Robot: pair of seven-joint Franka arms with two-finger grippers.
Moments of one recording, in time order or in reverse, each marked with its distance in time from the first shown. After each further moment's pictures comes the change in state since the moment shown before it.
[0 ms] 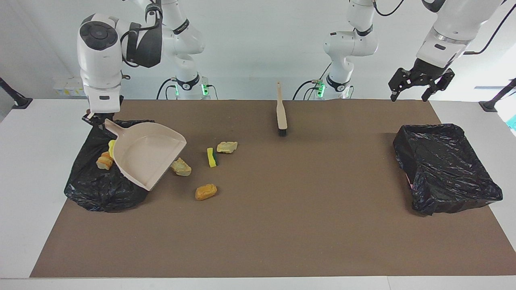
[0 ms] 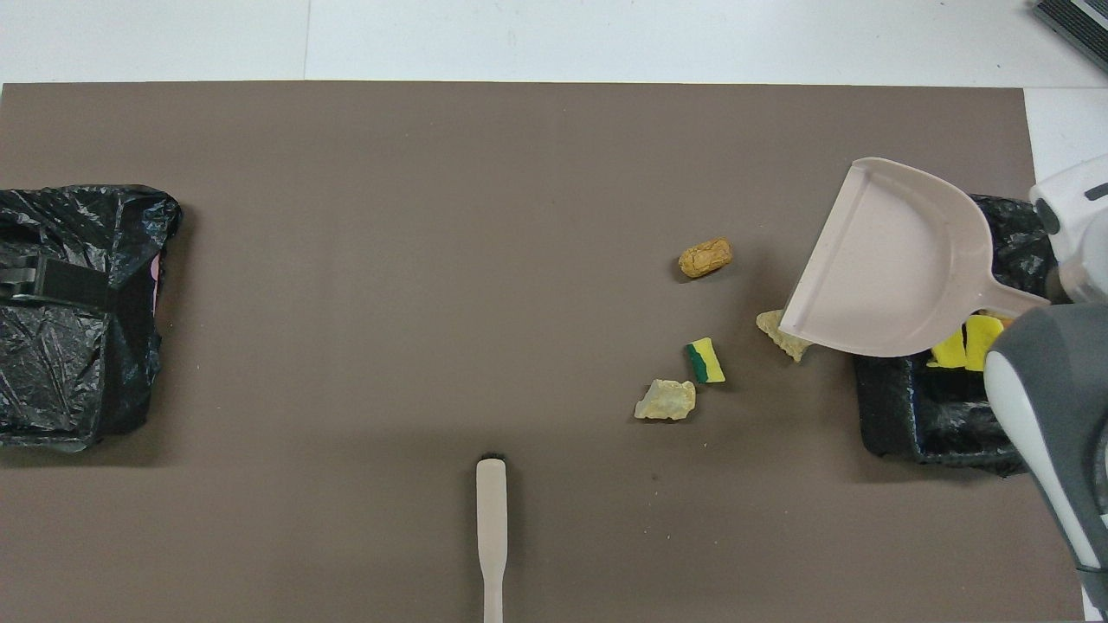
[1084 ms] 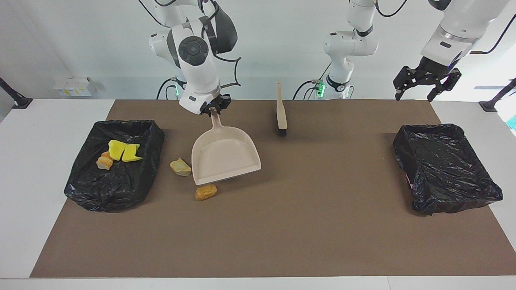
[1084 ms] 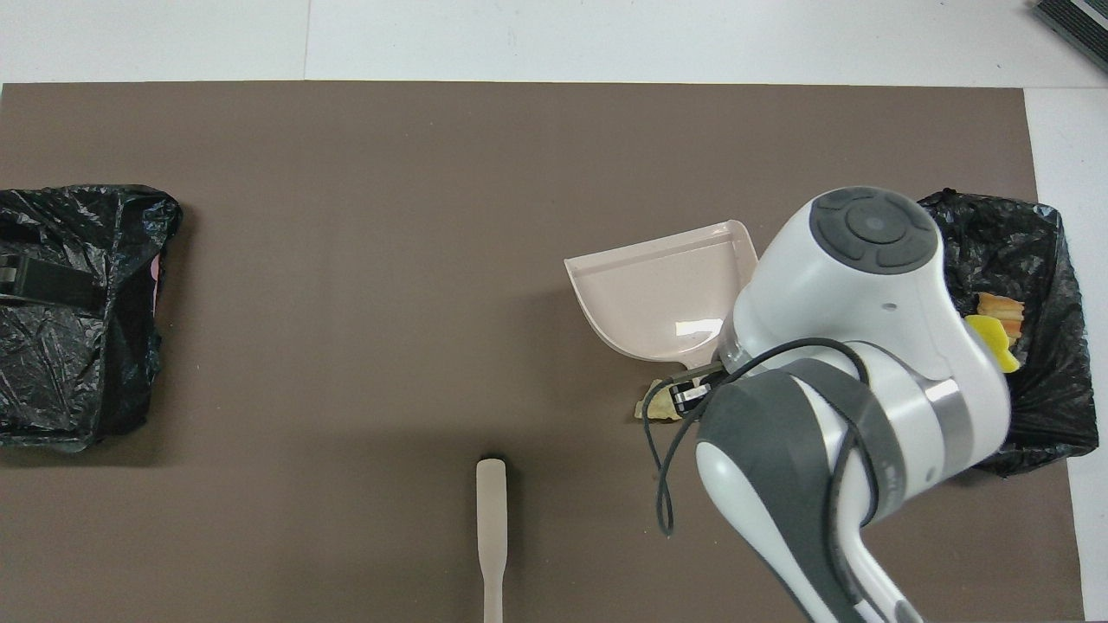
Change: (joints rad) left arm 0.008 0.003 0.002 0.017 0.000 -0.014 0.048; right arm 0.389 0.082 0.007 -0.002 0.516 -0.079 1.152
